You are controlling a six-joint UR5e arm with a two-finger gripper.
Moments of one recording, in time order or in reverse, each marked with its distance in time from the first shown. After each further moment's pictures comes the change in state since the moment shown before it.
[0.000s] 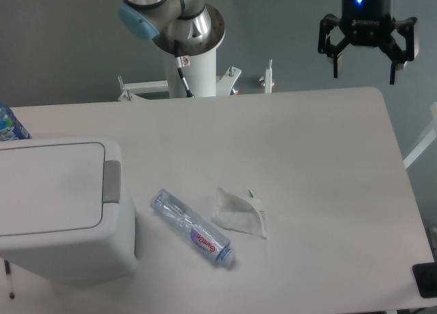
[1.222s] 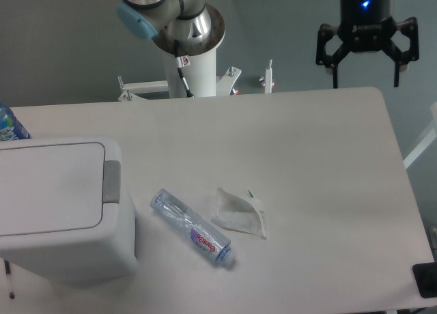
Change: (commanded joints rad) arm -0.097 -0.026 0.003 0.089 -0.008 -0.512
